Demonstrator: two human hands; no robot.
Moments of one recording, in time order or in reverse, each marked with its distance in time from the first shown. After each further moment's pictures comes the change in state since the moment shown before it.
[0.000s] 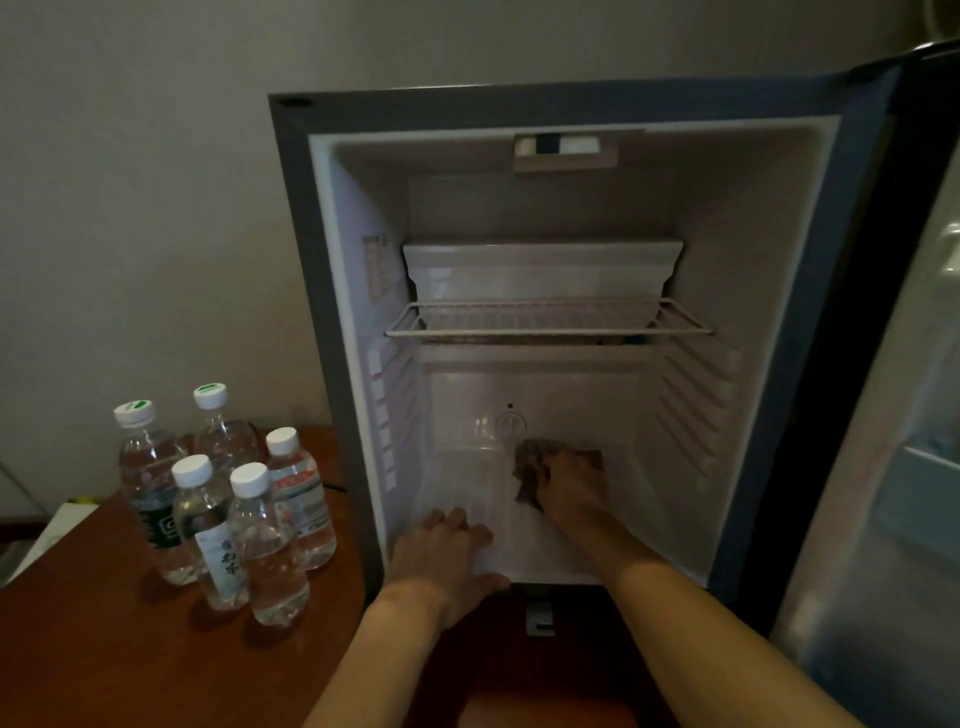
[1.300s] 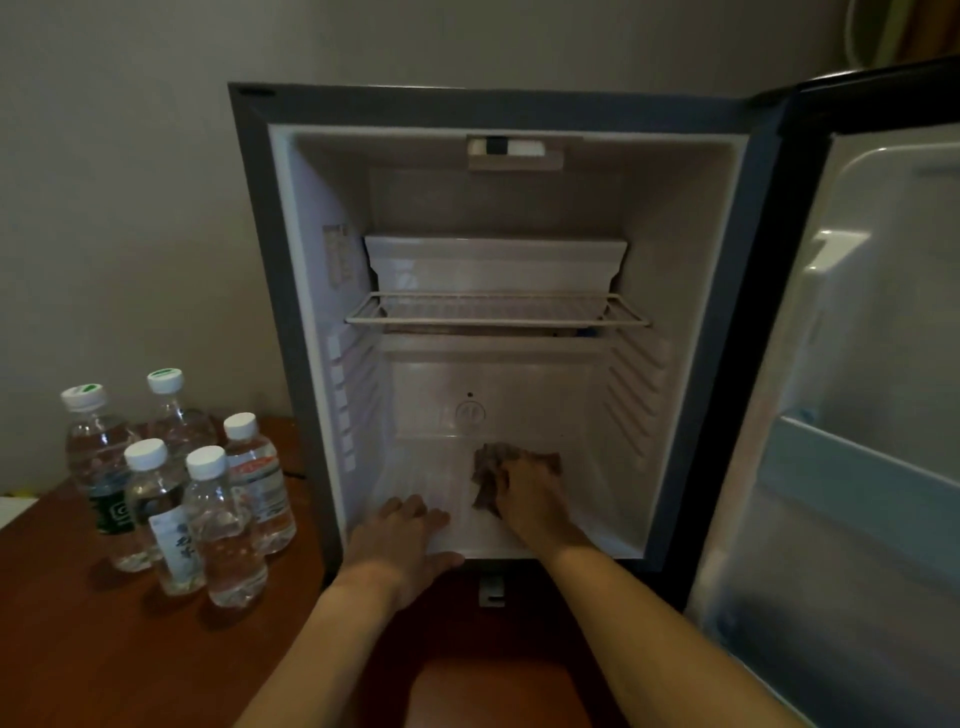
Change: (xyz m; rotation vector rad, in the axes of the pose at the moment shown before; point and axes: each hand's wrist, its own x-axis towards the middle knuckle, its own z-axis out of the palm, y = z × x) left_hand -0.004 -0.001 0.008 -0.037 0.023 0.003; right_hand -0.043 0.006 -0.014 0.100 0.002 -0.129
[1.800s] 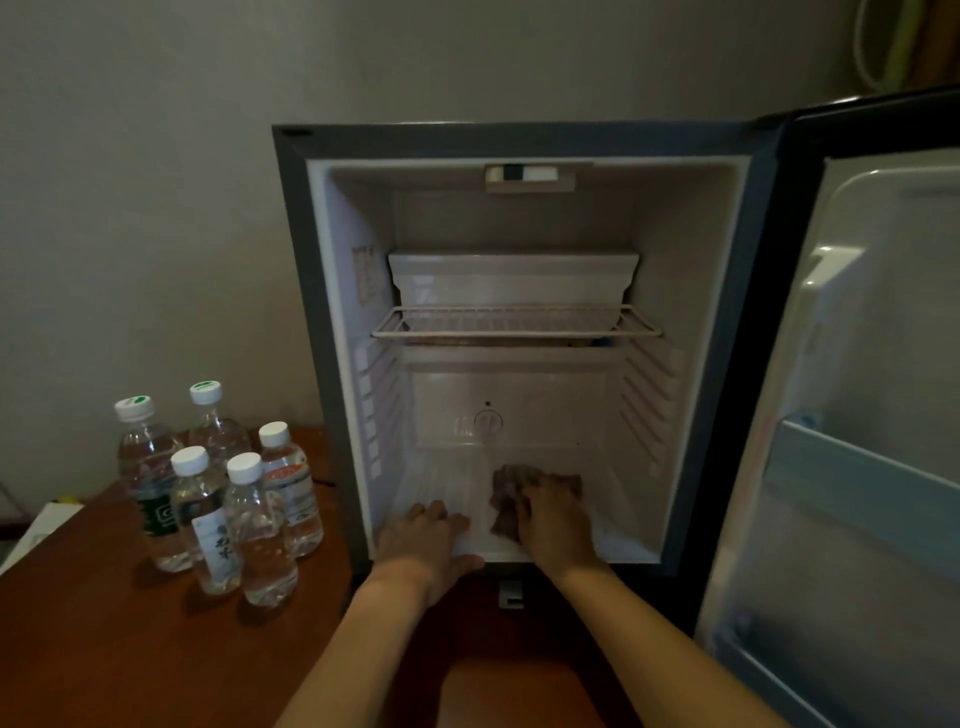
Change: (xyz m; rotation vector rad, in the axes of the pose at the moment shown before) left_hand -0.006 0.010 -0.011 0.023 -0.063 -0.033; right_hand -0.026 0.004 0.006 -0.033 0.047 -0.043
